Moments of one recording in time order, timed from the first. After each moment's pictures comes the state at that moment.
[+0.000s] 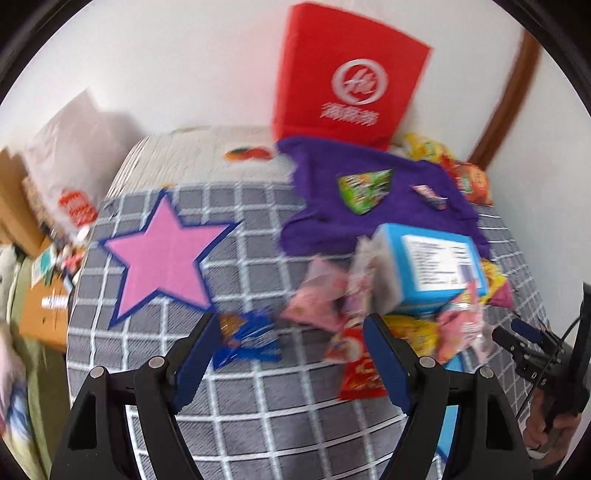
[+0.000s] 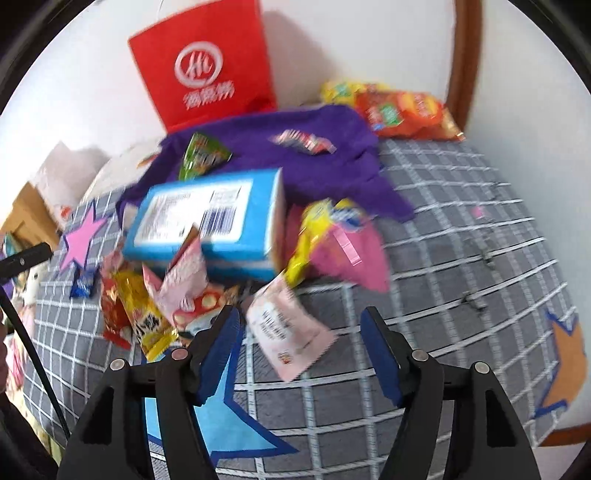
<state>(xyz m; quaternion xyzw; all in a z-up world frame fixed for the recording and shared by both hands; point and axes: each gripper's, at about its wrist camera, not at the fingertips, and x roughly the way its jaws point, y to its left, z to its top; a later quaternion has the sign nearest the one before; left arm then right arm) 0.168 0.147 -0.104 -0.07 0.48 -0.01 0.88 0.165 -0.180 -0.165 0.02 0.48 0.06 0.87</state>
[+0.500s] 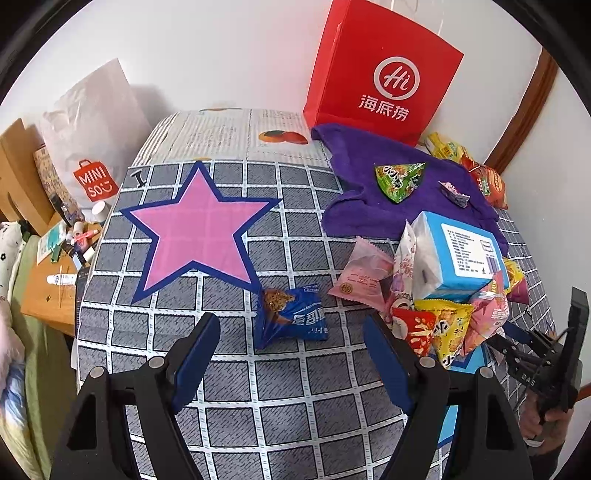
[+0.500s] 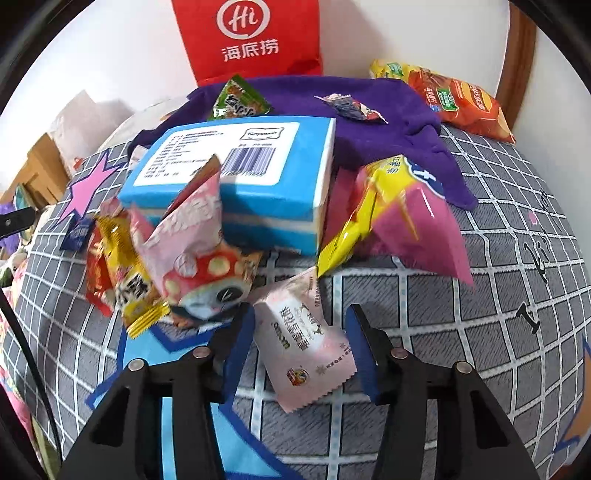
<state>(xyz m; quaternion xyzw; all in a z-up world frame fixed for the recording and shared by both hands) 0.156 0.181 -0.122 -0.09 0.48 0.01 0.87 0.171 -0.158 -0.205 -0.03 0.49 0.12 0.86</state>
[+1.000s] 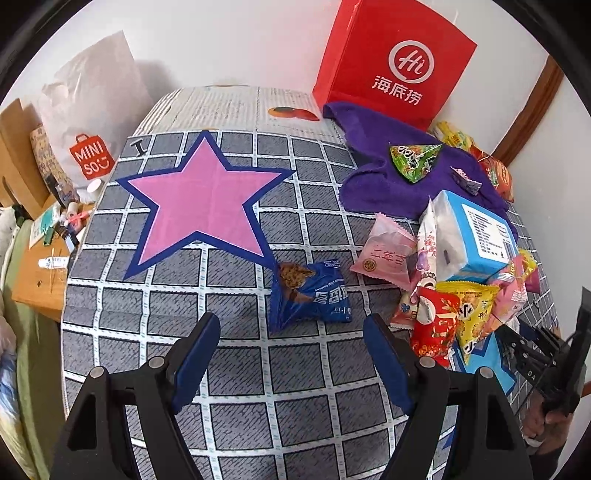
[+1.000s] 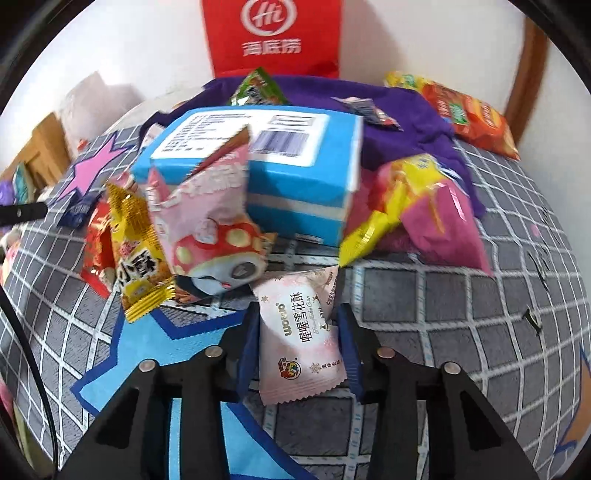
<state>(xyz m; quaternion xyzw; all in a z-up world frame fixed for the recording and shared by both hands) 0.155 0.194 -0.152 -0.10 0.50 0.00 0.86 0.153 -0.145 -0.213 -0.06 0.47 0.12 0.87</state>
